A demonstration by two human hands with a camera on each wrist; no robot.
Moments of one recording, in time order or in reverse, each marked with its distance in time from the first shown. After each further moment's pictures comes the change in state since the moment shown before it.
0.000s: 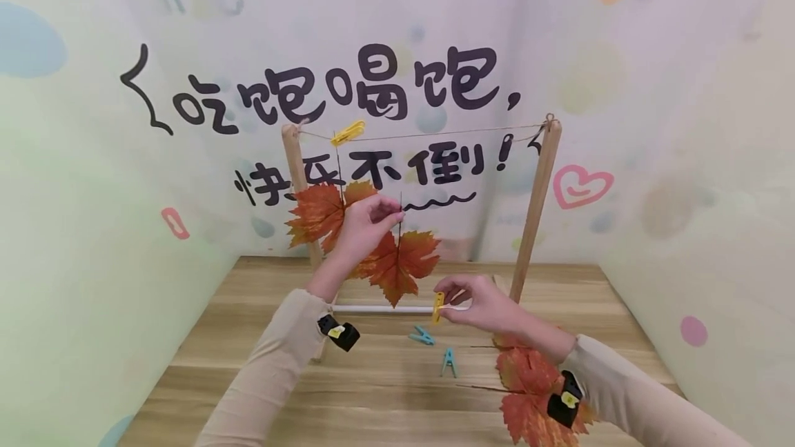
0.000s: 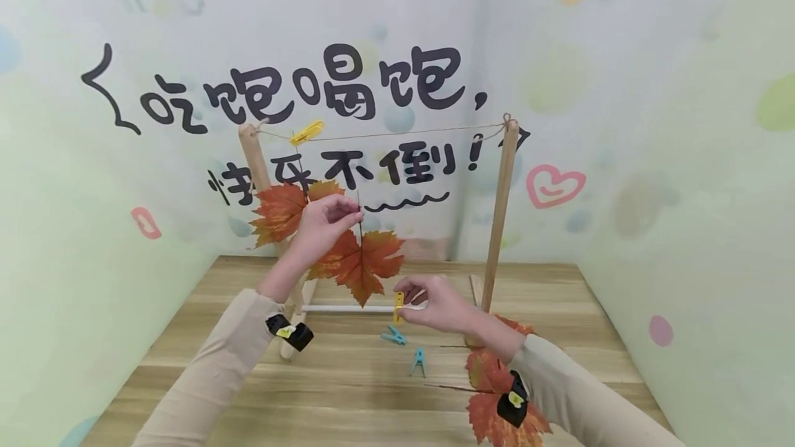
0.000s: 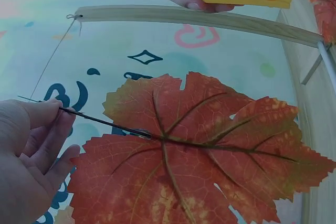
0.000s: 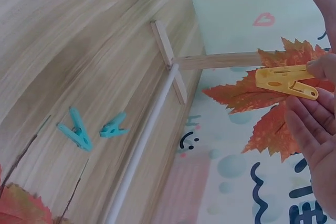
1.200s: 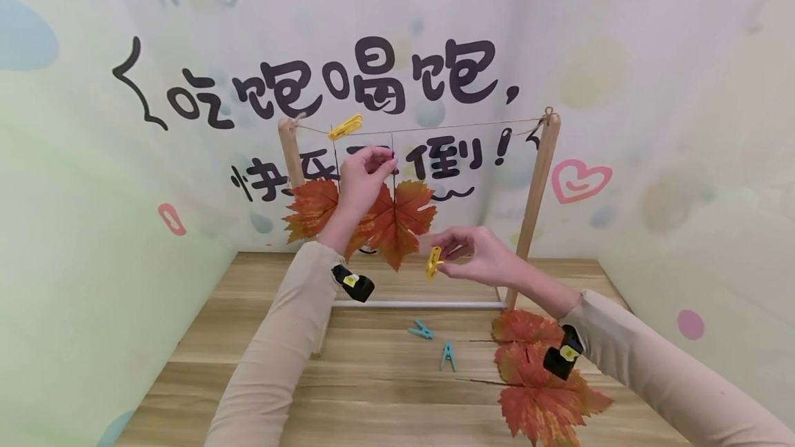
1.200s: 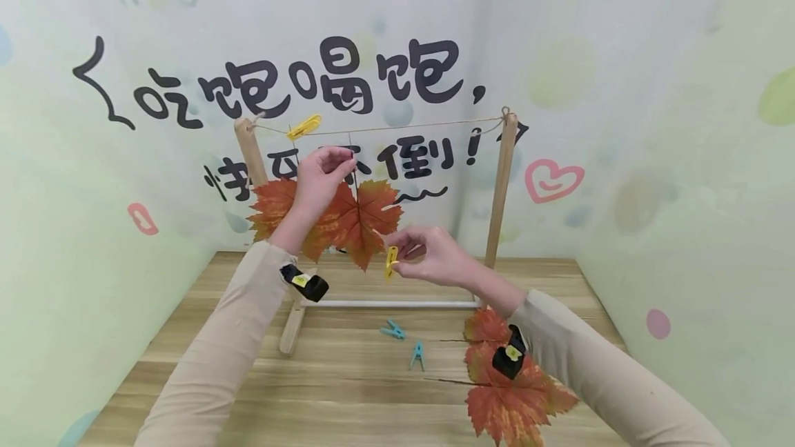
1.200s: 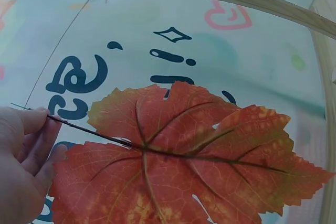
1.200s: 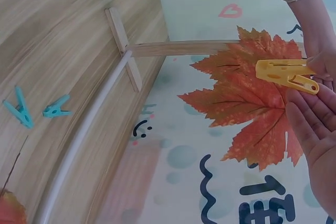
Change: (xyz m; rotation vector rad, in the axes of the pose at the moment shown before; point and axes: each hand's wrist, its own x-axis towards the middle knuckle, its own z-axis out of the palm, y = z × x) left_hand 0.058 0.010 -0.003 -0.056 0.244 0.030; right_hand 0.036 -0.029 -0.043 0.062 0.025 -0.045
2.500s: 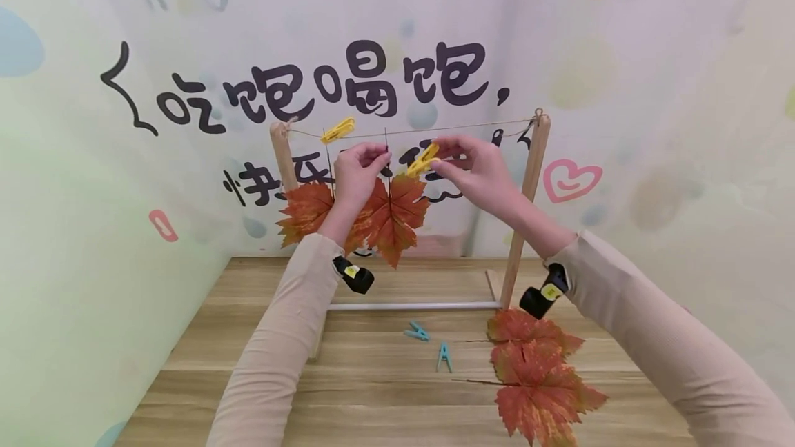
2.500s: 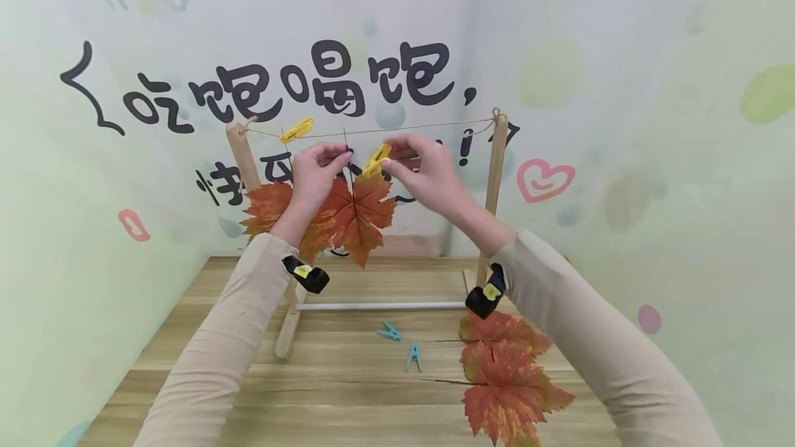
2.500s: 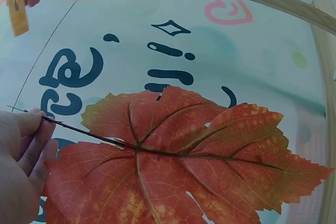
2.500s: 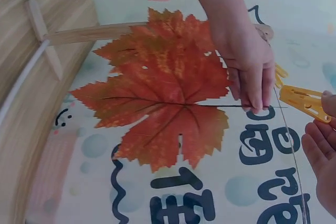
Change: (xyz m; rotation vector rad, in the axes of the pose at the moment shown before) left_hand 0.016 -0.003 0.007 0.043 0.061 -0.017; right_hand 0.063 -0.053 -0.056 -0.098 0.416 -0.085
